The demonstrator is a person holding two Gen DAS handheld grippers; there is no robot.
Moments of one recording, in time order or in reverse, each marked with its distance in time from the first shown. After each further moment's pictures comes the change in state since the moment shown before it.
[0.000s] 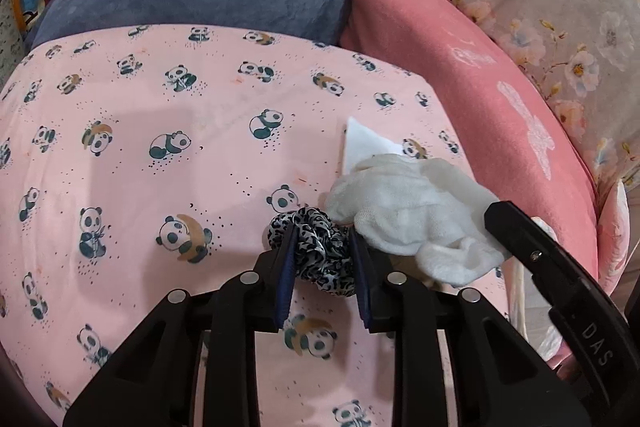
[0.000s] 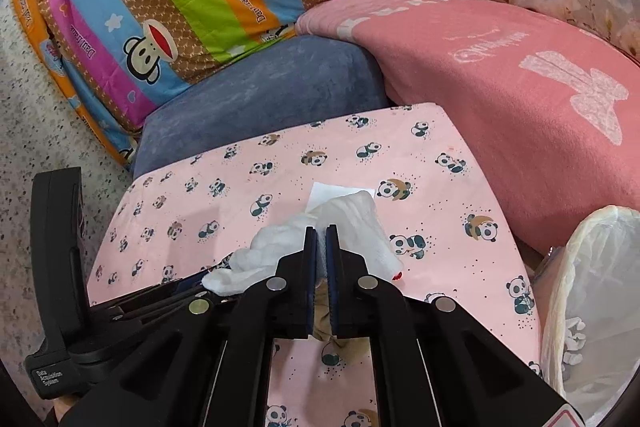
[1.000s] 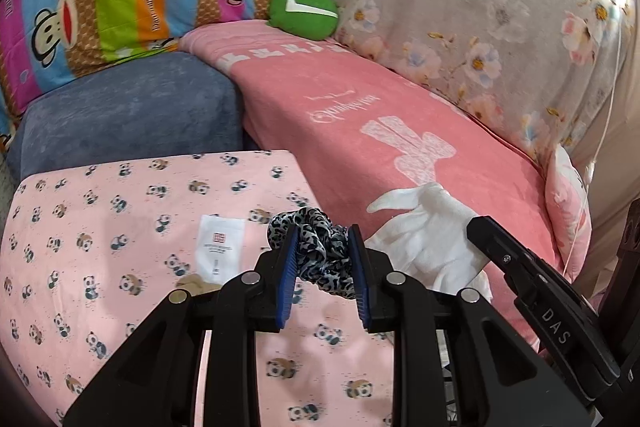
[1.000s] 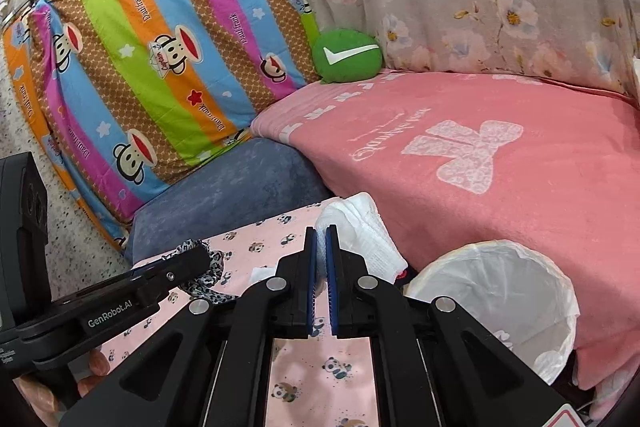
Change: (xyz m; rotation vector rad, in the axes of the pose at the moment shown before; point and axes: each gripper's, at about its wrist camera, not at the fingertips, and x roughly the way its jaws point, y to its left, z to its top) left arm -0.096 -0.157 -0.006 0.272 -0.207 -0.104; right arm -0.184 -0.100 0.007 0.148 -0.274 -0.106
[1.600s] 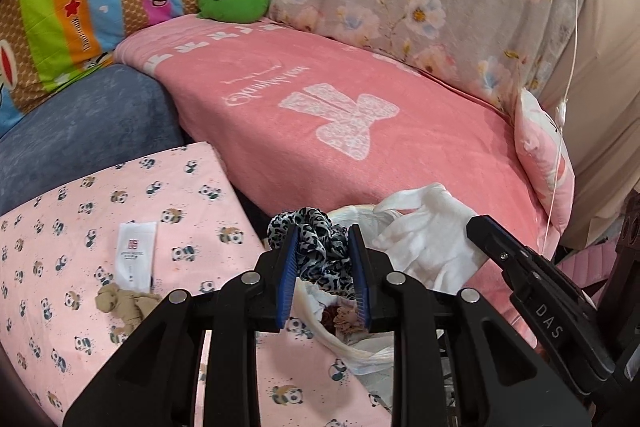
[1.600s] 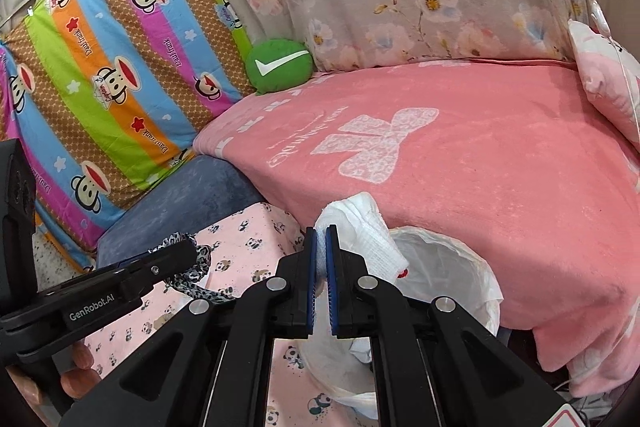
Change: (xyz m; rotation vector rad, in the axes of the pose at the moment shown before) left arm 0.038 -0.099 -0.012 0.163 0.085 -0.084; right arm -0.030 -0.115 -0.008 0.126 -0.008 -0.132
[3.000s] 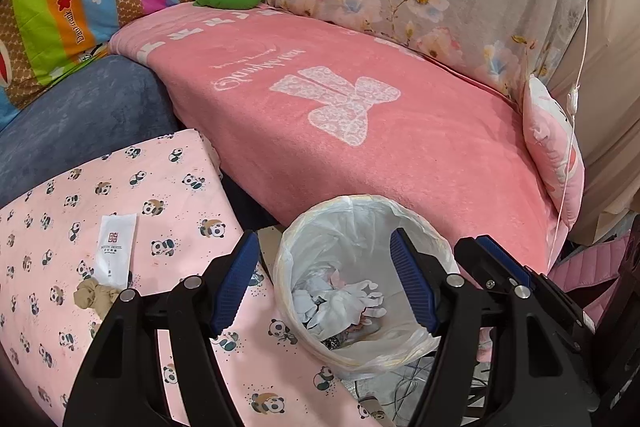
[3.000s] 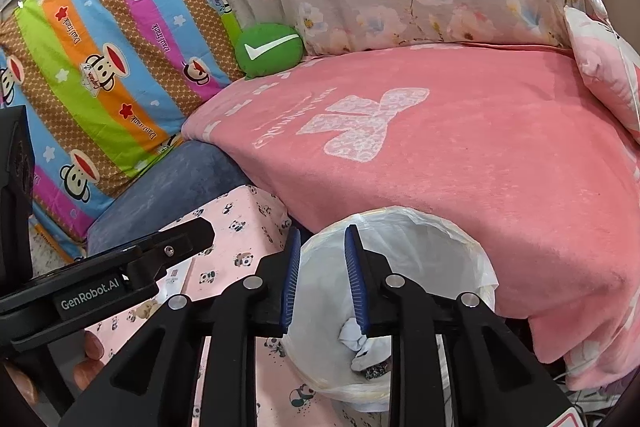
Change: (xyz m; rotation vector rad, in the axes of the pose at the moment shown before) left arm 0.027 -0.018 -0.002 -0.017 0.038 0.033; right arm 0.018 -0.001 -0.014 -0.024 0.046 -0.016
